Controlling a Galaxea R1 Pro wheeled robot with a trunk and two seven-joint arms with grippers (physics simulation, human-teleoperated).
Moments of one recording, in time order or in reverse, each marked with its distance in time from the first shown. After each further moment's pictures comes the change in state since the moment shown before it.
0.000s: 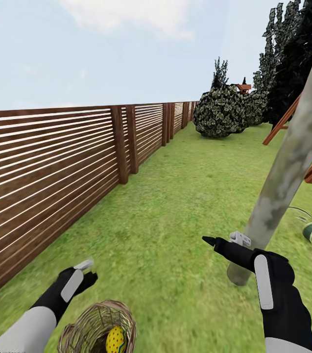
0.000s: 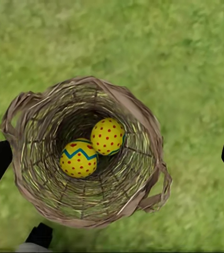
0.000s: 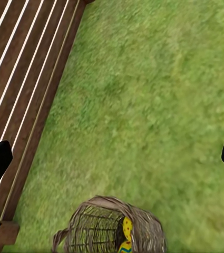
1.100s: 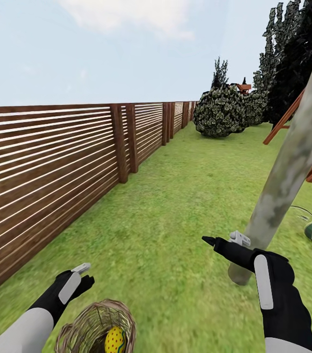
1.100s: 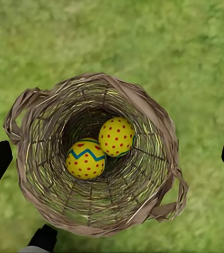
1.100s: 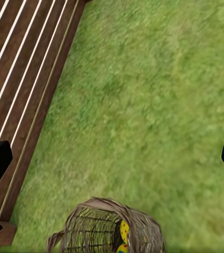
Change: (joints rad) left arm 0.000 0.016 0.002 0.038 0.002 -0.016 0.002; right arm 0.000 0.000 0.002 -0.001 0.000 0.000 0.005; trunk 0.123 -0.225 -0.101
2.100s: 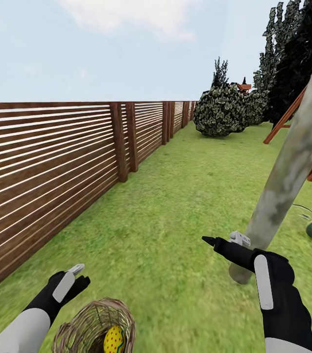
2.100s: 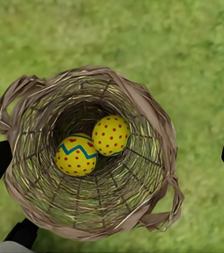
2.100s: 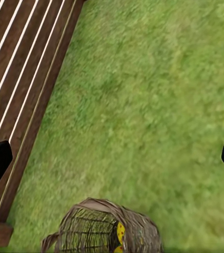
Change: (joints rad) left arm 0.000 0.004 0.130 0.003 -0.004 0.010 0.000; right arm 0.001 0.000 0.000 -0.001 0.000 0.000 0.000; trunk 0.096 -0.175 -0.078
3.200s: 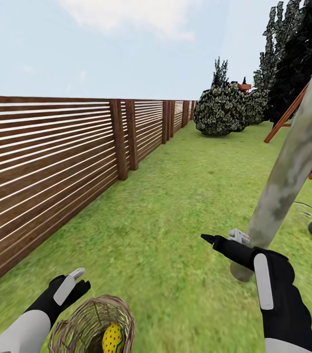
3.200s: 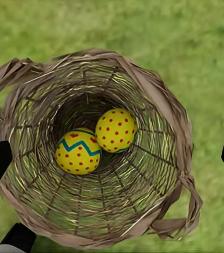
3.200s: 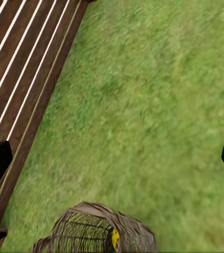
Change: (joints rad) left arm -0.002 0.000 -0.002 0.054 -0.005 -0.021 -0.017; right arm 0.002 0.001 0.018 -0.032 -0.003 0.000 0.004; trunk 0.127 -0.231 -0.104
